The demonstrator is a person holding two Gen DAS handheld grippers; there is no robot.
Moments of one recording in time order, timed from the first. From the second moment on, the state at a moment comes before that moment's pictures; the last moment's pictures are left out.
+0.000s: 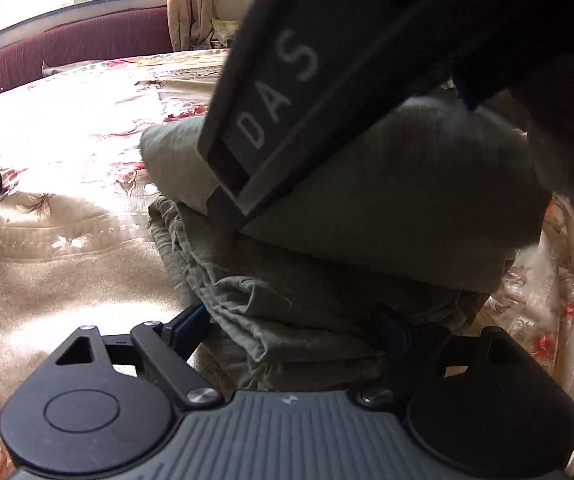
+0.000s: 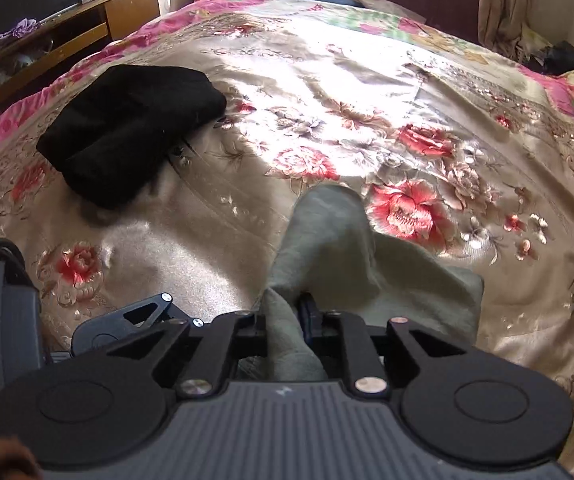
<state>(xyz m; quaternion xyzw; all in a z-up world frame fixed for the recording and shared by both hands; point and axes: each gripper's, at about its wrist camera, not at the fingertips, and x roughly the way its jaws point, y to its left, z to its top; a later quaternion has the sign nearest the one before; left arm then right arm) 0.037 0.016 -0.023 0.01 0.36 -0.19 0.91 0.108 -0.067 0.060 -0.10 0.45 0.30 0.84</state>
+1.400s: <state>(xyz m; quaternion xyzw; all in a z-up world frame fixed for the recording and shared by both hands) -0.048 -0.043 0.041 0.14 0.23 -0.18 0.94 0.181 -0.129 0.049 0.07 0.51 0.30 0.81</state>
